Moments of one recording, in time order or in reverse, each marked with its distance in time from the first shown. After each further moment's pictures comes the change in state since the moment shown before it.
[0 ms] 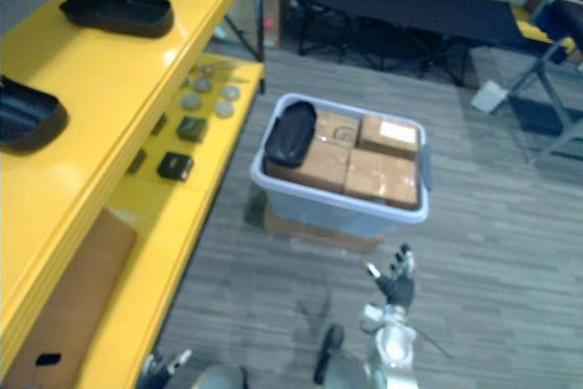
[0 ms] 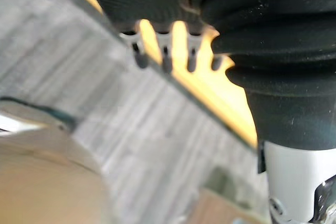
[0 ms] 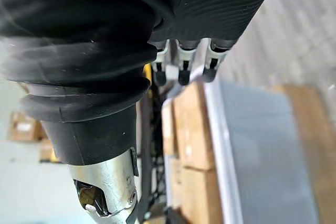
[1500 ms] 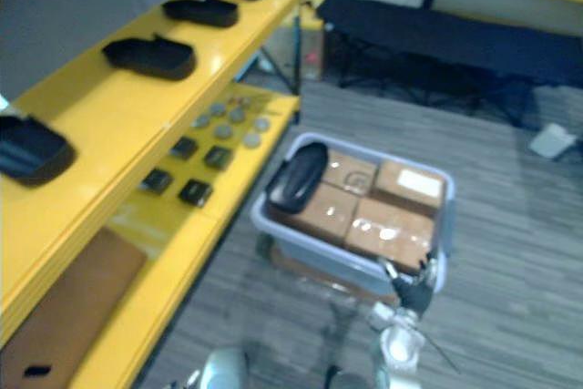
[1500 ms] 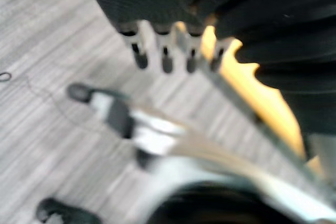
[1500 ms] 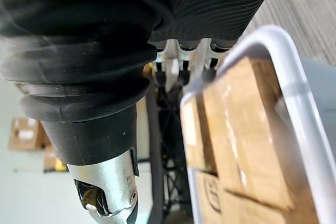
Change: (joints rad) left arm 0.064 -0.043 -0.023 0.135 0.093 0.101 -0.058; right arm 0.045 0.029 -0.076 -0.021 -0.018 0.026 -0.134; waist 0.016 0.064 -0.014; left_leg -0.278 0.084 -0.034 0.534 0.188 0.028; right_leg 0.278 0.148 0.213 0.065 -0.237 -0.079
